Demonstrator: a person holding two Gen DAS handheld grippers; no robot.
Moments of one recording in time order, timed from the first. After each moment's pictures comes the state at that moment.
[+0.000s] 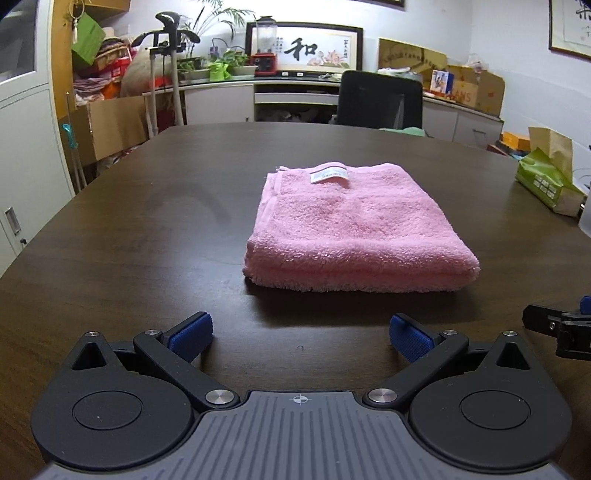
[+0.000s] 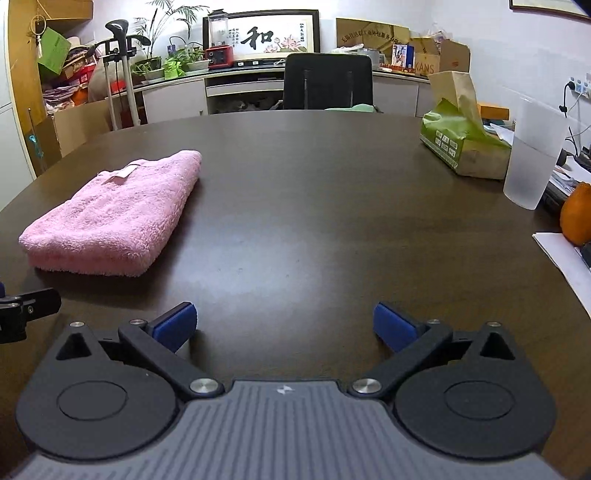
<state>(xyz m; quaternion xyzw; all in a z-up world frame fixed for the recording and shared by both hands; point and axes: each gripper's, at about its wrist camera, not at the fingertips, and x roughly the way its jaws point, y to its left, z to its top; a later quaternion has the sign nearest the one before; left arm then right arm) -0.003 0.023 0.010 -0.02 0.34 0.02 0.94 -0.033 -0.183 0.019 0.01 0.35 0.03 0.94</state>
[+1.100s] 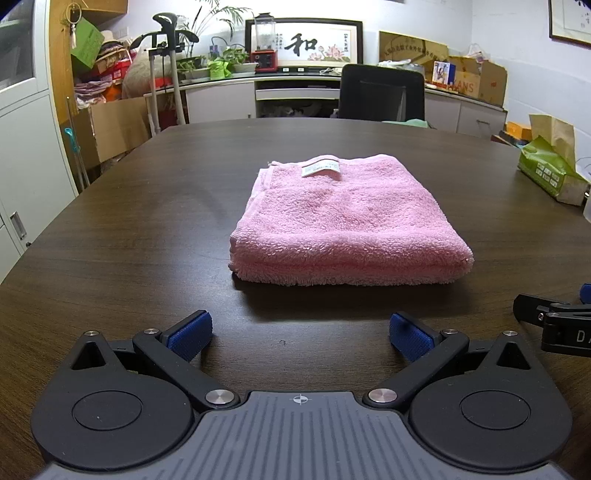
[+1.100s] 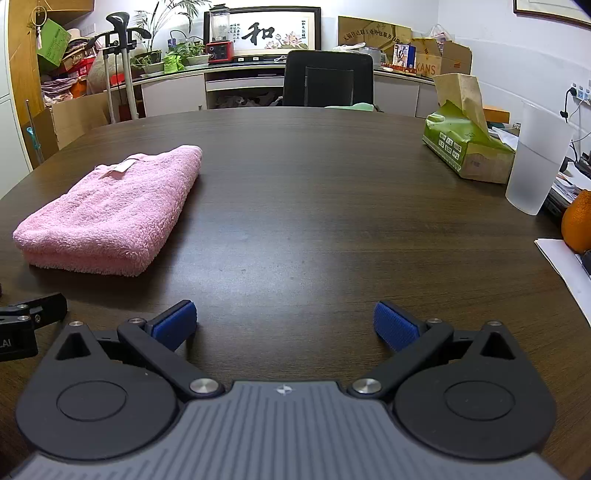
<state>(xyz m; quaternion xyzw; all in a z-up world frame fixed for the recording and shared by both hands) -0.001 0.013 0.009 -0.01 0.35 0.03 0.94 -0.025 -0.170 0.016 0.00 0.35 0.02 0.94</state>
